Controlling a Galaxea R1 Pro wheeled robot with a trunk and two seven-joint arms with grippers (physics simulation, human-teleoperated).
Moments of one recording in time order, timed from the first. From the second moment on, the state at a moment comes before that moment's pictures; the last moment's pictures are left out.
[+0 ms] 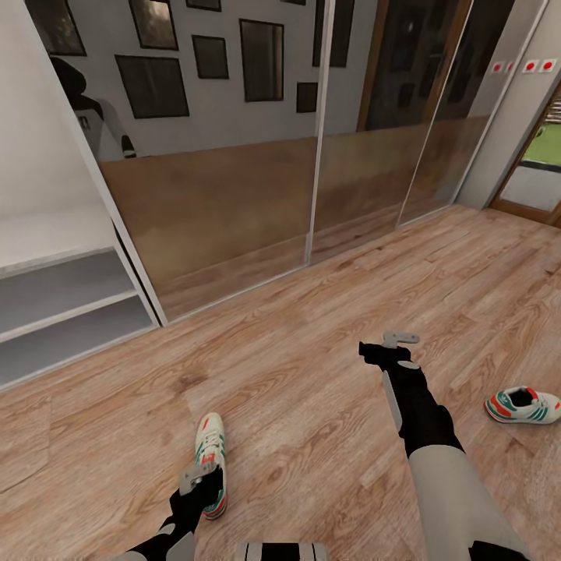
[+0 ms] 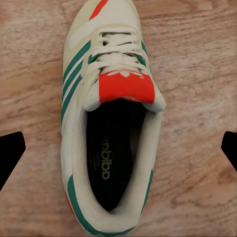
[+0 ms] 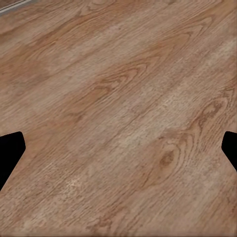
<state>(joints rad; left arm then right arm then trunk) -0.59 -0.08 0.04 -0.02 0.29 -0.44 -0.02 -0.75 0.09 -0.23 -0.96 0.19 0.39 -0.05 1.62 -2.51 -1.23</state>
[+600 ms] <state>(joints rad) -0.59 -0.08 0.04 -0.02 0.29 -0.44 -0.02 -0.75 0.09 -0.23 -0.96 0.19 0.39 -0.05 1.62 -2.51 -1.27</state>
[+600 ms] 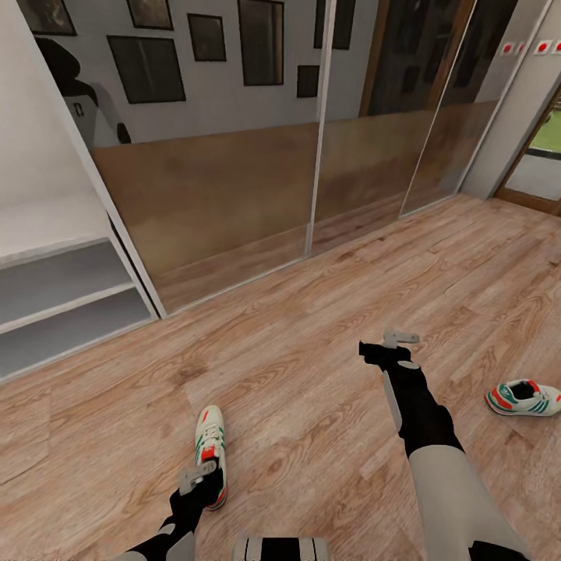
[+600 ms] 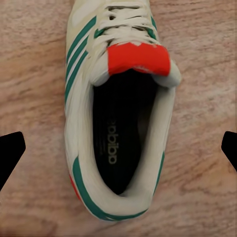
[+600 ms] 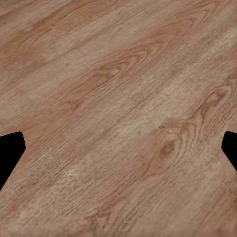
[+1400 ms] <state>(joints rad) -0.59 -0.08 0.04 -0.02 0.28 -0.44 -0.02 -0.75 0.09 -0.23 -0.96 0.19 0.39 -0.05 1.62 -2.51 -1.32</state>
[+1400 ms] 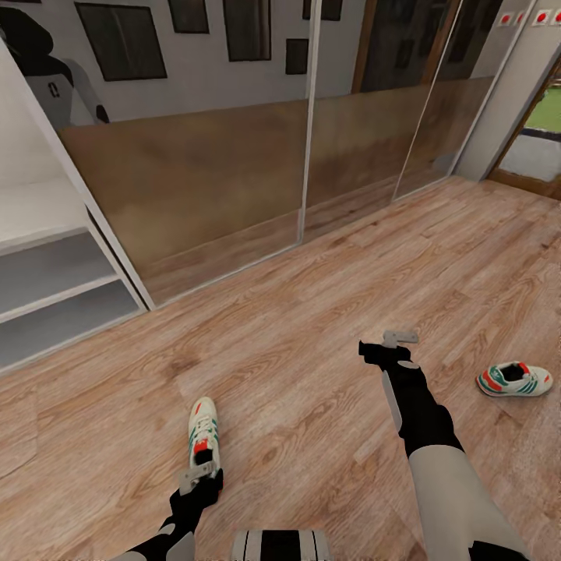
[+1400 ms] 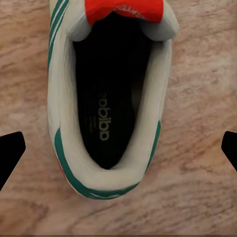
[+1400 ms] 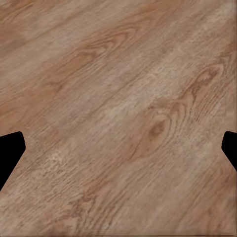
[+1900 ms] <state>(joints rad) -0.59 -0.08 0.04 -0.02 0.28 -0.44 -0.02 -0.75 0.09 -0.23 -0.96 0.19 0.39 -0.05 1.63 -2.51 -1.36</state>
